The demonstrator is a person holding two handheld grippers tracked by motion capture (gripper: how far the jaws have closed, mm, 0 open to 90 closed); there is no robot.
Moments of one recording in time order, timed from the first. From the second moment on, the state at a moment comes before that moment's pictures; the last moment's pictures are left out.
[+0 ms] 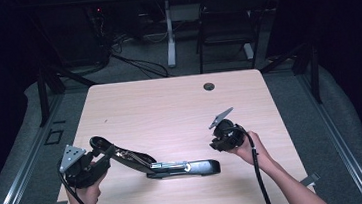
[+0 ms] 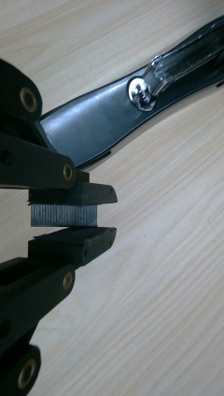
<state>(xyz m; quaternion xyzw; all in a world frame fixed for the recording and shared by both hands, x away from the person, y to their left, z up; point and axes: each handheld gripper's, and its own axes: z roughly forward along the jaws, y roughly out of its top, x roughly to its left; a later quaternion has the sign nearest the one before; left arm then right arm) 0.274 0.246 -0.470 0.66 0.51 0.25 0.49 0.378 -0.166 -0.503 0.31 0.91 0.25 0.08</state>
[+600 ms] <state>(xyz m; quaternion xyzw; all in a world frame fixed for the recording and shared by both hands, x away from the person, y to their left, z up) 0.274 0.247 -0.470 0.66 0.50 0.25 0.49 0.377 -0.138 -0.500 0.28 0.92 0.27 0.07</state>
